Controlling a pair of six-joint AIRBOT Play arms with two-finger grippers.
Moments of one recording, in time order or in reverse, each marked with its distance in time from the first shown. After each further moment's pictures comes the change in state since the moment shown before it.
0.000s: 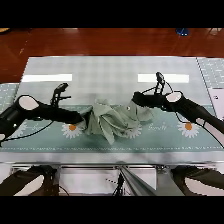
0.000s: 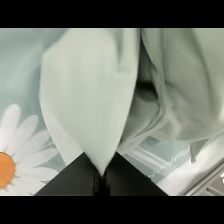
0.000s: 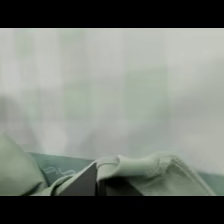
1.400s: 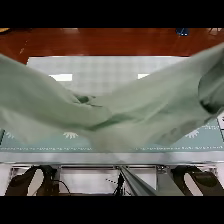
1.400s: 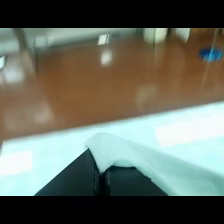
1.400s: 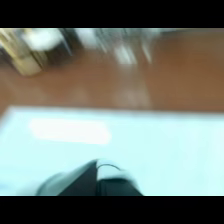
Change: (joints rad) left arm 0.463 0.420 1.083 0.184 -0.394 -0.137; right arm -0.318 0.771 0.680 -0.600 0.812 0.341
